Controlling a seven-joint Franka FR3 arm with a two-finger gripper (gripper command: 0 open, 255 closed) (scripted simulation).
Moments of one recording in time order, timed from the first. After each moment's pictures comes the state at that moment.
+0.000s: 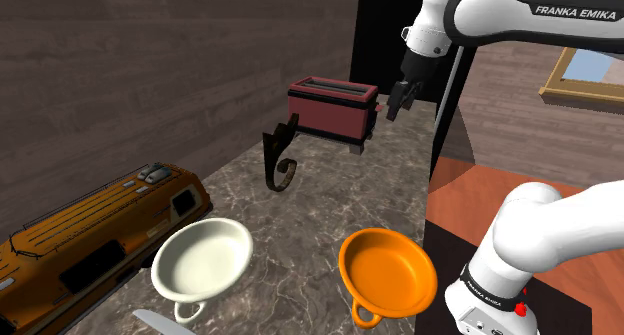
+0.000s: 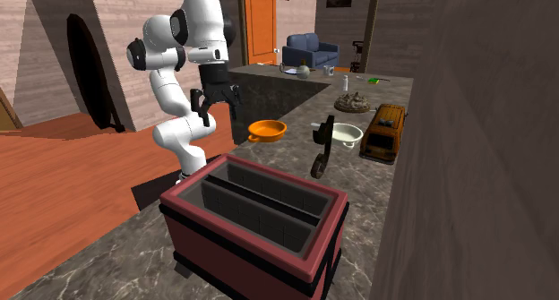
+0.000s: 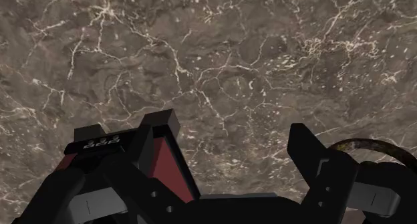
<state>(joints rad) 0.00 -0.81 0.03 -2.31 -0.05 1.71 -0.03</state>
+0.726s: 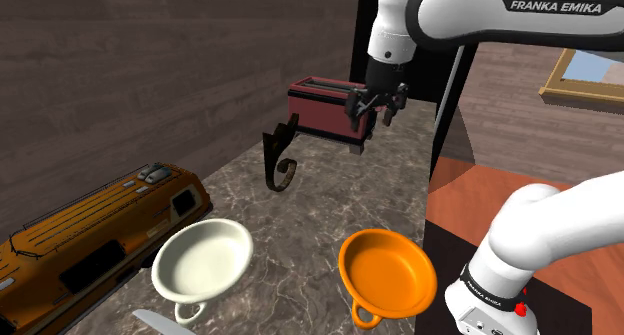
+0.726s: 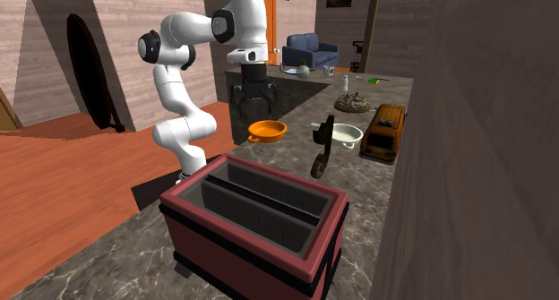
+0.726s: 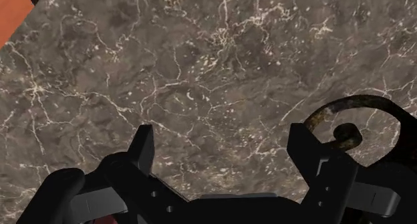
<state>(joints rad) -0.08 -0.69 0.32 -2.20 0.10 1.65 0.55</state>
